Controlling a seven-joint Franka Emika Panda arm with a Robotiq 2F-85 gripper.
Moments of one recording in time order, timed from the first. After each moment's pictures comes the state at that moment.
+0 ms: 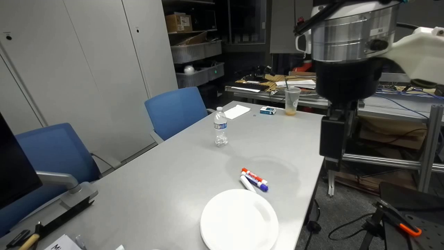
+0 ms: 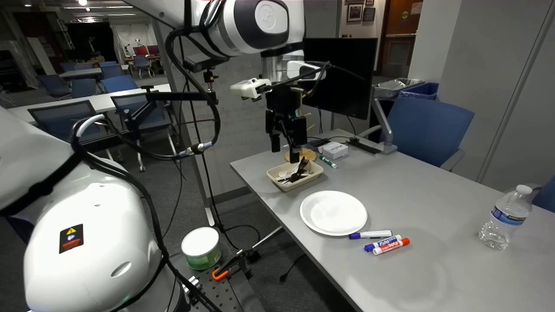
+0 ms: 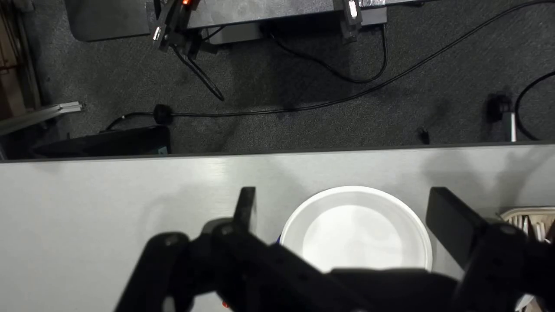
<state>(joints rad) 0.04 -0.49 0.22 -2.51 -0.01 1.91 0.32</state>
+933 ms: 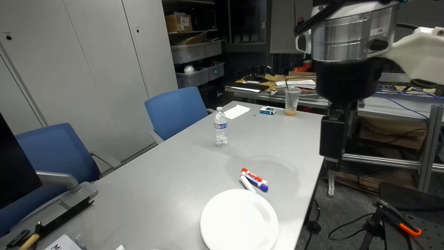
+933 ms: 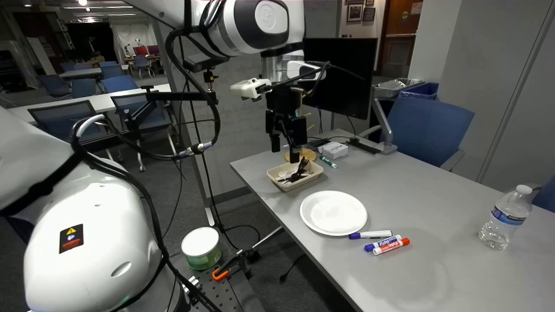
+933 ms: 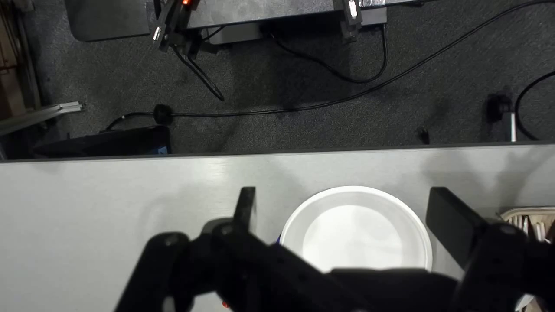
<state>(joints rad) 0.04 -0.49 0.22 -2.51 -0.01 1.91 0.32</state>
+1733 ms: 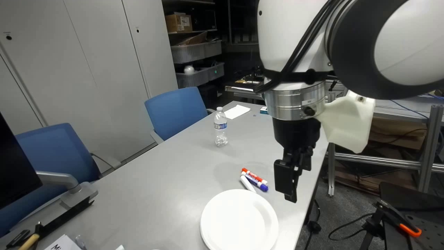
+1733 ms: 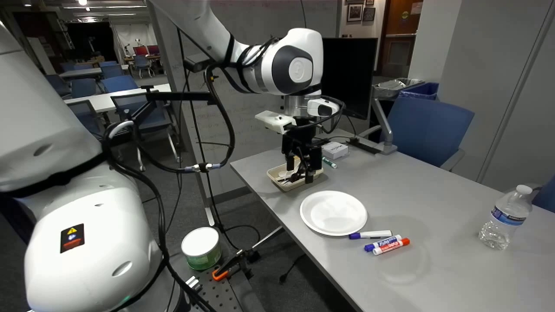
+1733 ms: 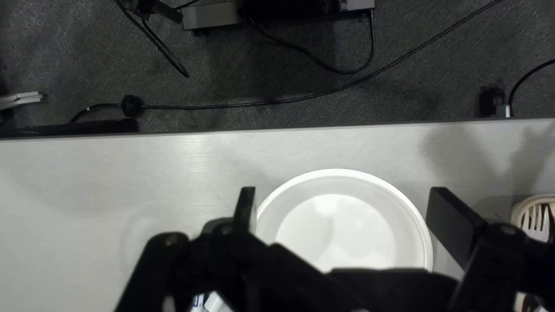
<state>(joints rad) 0.04 -0.18 0.21 -2.47 -0.04 2.15 0.34</state>
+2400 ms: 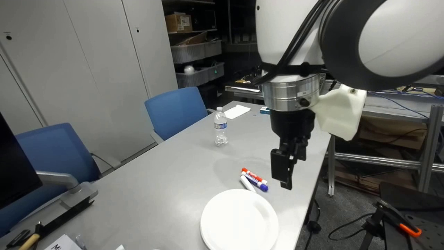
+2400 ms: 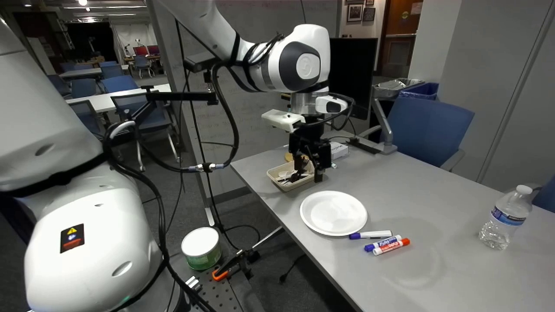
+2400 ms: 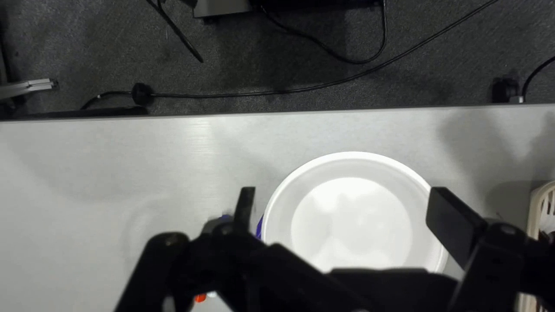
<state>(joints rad) 0.04 -0.18 0.17 -2.44 -0.08 2.15 0.32</state>
